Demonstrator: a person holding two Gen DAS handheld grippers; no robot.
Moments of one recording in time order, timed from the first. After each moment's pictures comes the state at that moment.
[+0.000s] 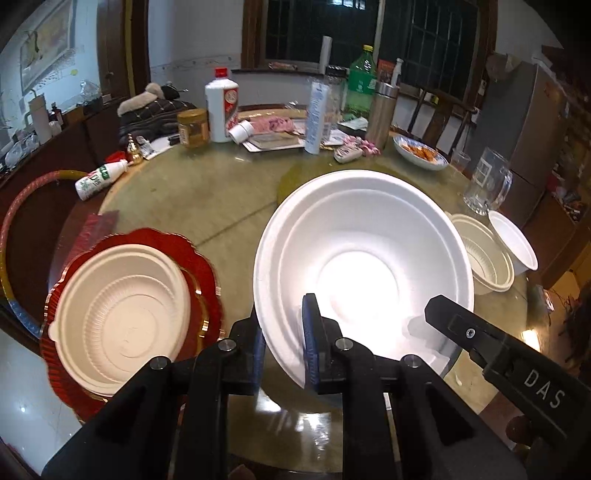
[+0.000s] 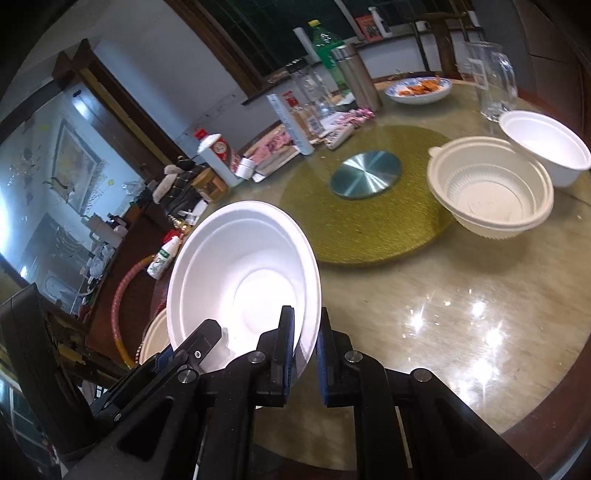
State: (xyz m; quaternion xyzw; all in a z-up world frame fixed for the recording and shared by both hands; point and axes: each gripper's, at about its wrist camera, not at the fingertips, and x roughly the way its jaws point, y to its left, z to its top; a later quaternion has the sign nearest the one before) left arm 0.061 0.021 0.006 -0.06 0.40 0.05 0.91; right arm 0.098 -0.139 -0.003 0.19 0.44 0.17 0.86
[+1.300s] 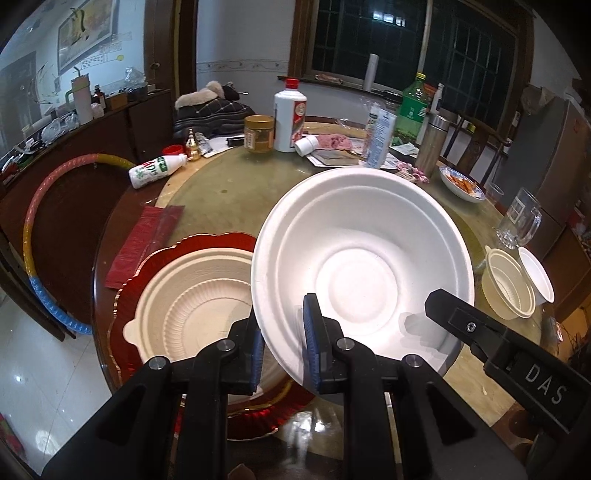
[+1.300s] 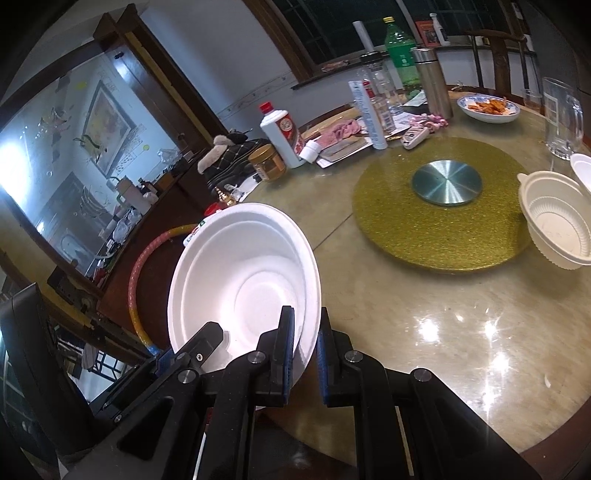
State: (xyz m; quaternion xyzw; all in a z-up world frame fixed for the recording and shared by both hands) left arm 0.036 0.098 0.017 -0.10 0.39 0.12 0.91; right arm 0.098 -0.049 0.013 0.13 0.44 0.24 0.86
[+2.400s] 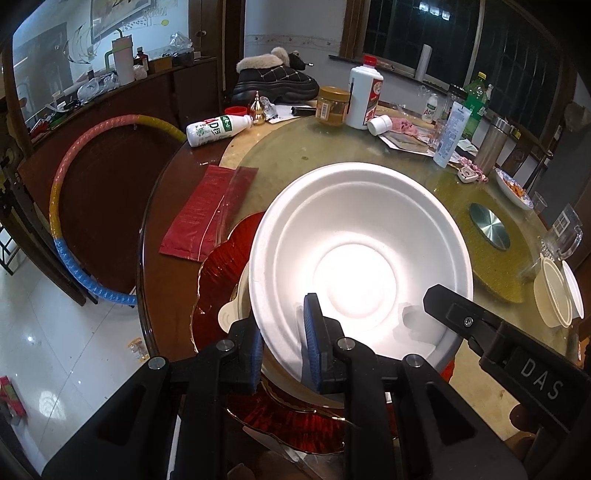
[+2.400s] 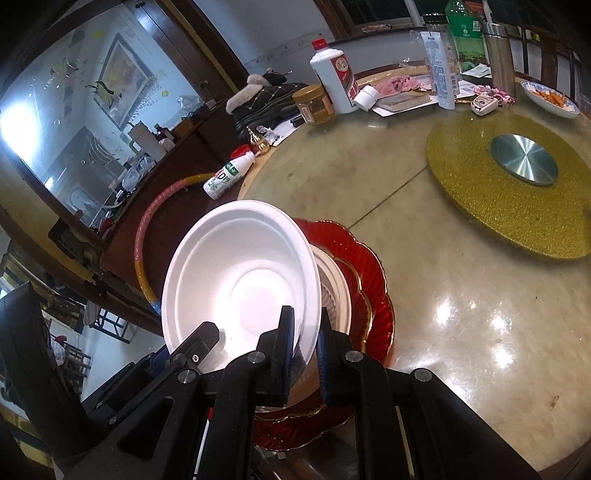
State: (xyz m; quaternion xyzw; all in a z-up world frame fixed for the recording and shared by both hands) left arm 0.021 0.174 -0.022 -0.13 0.43 0.18 0.88; right arm 0.101 0.051 -0.025 0.08 0.49 0.28 0.82
